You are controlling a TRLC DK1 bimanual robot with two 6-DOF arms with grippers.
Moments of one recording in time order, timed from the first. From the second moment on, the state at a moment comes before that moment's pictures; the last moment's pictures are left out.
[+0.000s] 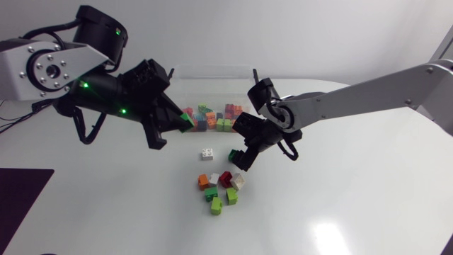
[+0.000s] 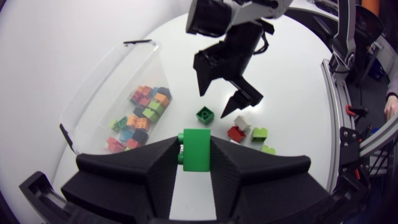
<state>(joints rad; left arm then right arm) -0.37 1.46 1.15 -0.54 0.41 0.73 0.49 1.98 1.21 -0.31 -0.17 -0.48</state>
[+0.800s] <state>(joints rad) -0.26 1.64 1.34 -0.23 0.46 0.47 0.50 2.13 1.32 -0.35 -0.20 -0.53</state>
